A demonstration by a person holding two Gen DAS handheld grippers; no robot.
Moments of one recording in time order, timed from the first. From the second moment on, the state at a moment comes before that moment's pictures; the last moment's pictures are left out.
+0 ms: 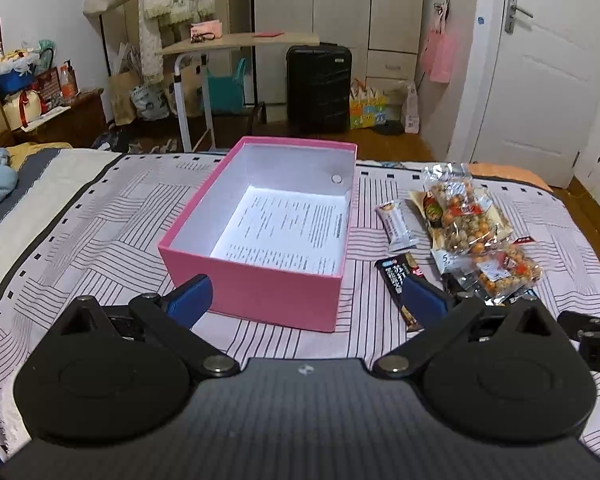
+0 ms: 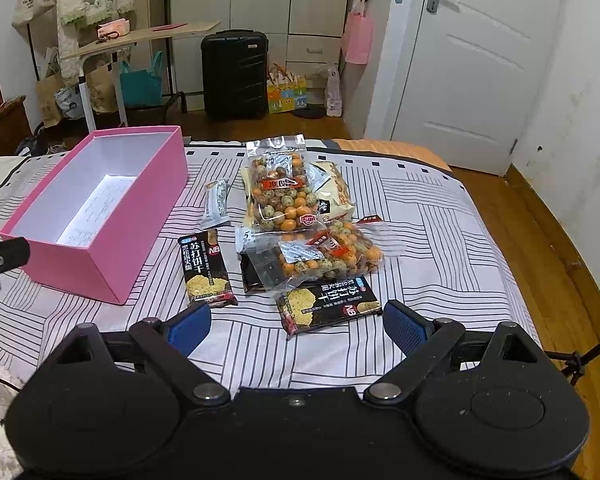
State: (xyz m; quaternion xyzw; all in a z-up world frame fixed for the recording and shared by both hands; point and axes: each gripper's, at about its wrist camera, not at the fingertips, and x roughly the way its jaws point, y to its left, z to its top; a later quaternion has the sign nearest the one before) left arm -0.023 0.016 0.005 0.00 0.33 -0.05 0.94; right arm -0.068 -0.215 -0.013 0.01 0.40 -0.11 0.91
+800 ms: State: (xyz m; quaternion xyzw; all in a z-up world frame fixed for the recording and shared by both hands) left arm -0.017 0.013 -0.002 0.02 0.37 -0.05 0.93; right arm -0.069 -0.217 -0.017 0.01 0.41 -0.11 0.91
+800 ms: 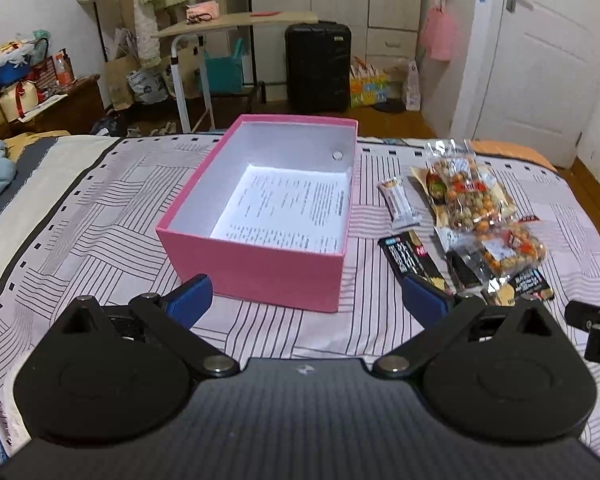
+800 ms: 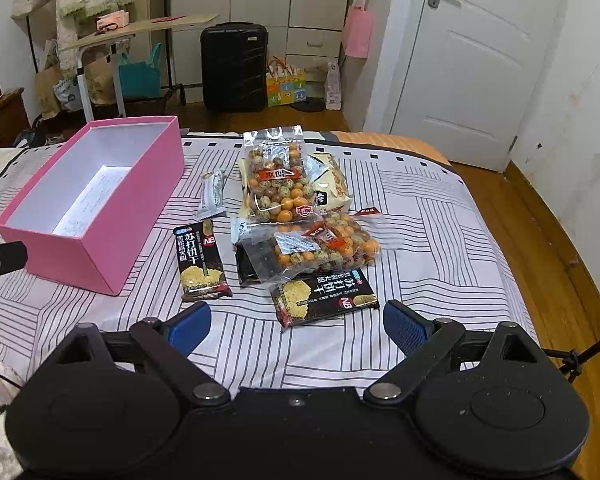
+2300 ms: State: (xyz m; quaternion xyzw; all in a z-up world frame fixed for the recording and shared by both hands) left arm 0.205 -0.156 -0.093 -0.04 0.41 -0.24 0.88; right arm 0.123 -0.288 -0.137 -0.03 0.33 0.07 0.94
